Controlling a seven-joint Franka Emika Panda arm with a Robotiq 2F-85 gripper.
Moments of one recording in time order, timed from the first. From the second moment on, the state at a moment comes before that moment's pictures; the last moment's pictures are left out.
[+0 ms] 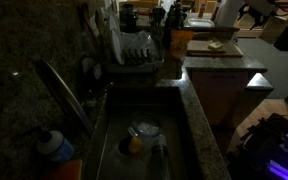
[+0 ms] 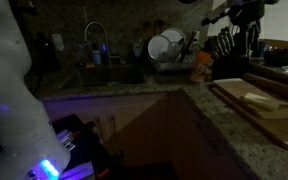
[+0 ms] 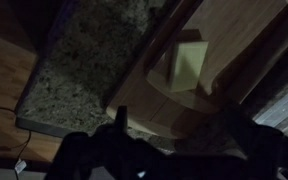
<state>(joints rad) -0.33 0.14 -0.23 -1.94 -0.06 2.51 1.08</state>
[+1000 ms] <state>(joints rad) -0.31 0.58 -0.31 -1.49 0.09 2.37 1.05</state>
